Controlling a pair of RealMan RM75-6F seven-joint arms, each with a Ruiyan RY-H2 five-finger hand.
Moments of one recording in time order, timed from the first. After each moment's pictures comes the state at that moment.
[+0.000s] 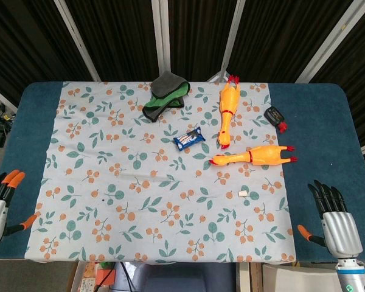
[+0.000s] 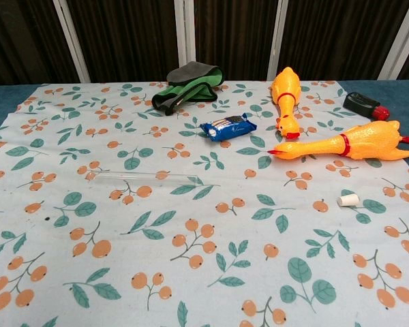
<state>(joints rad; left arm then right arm) -0.07 -1.11 0.01 -1.76 1.49 1.56 0.05 0.05 -1.16 -0.01 -1.68 -1.58 1.56 -0.02</state>
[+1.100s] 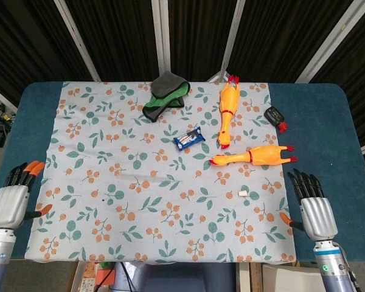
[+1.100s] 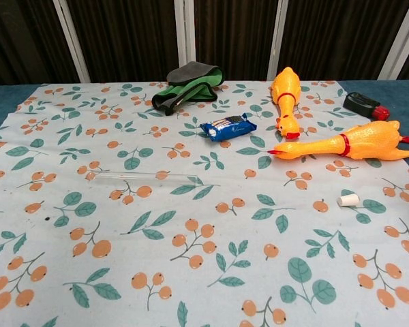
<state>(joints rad) -0.20 -1.18 -0.10 -1.77 1.34 1.35 0.20 0.14 -1.29 0.07 -1.65 -1.52 1.45 -0.10</state>
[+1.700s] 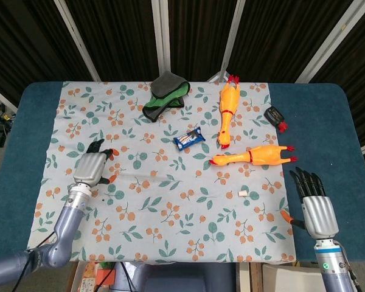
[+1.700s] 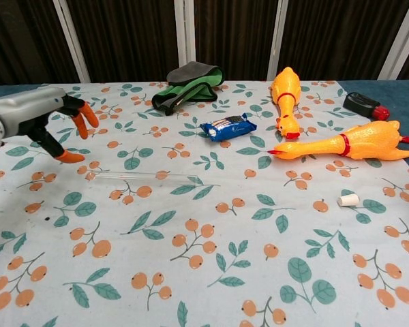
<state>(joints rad) -0.61 -1.57 -0.29 -1.55 0.93 1.04 0.53 0.14 -1.29 0.08 -1.62 -1.52 1.47 -0.07</state>
